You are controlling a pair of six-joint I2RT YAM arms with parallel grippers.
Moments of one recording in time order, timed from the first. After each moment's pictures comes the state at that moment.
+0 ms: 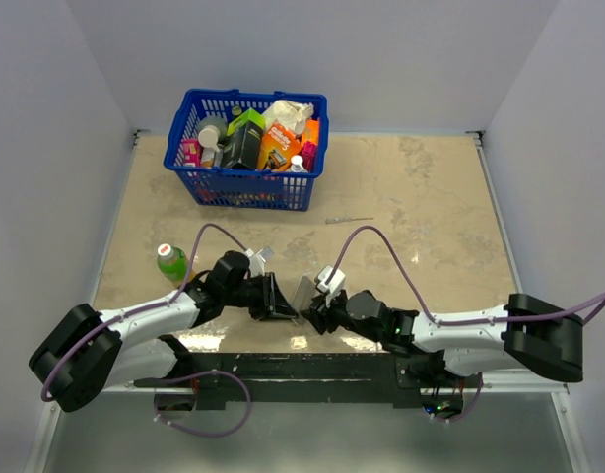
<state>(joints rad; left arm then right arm) -0.71 1.15 0.35 0.11 0.55 -1.04 1.23 1.18 0.30 0.53 0.24 0.24</state>
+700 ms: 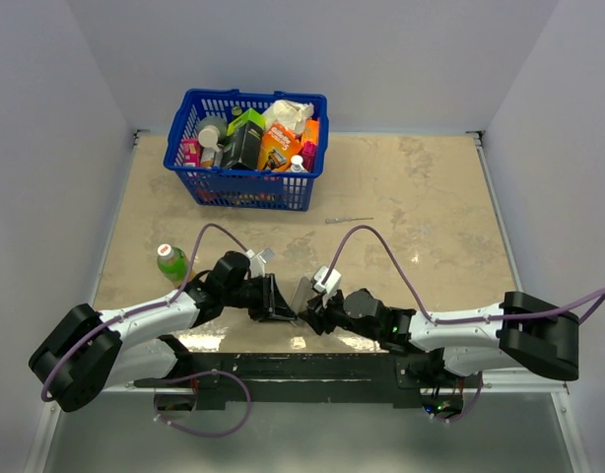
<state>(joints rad) -0.71 1.15 0.35 0.08 0.56 -1.01 1.22 1.22 0.32 0.54 0.18 0.24</state>
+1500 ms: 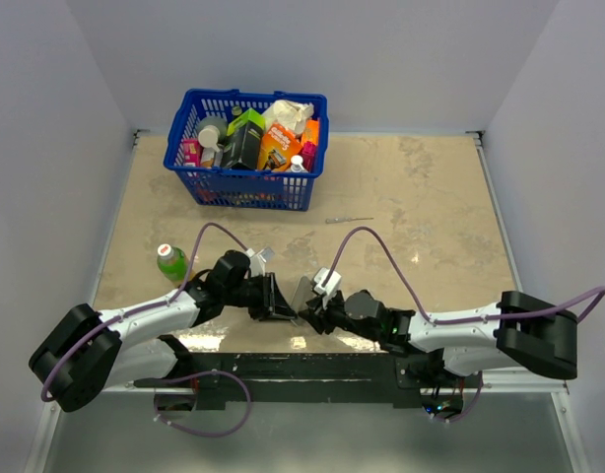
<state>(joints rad) -0.71 1.15 0.36 0.08 0.56 -1.01 1.23 1.23 0.30 0.58 0.18 0.22</state>
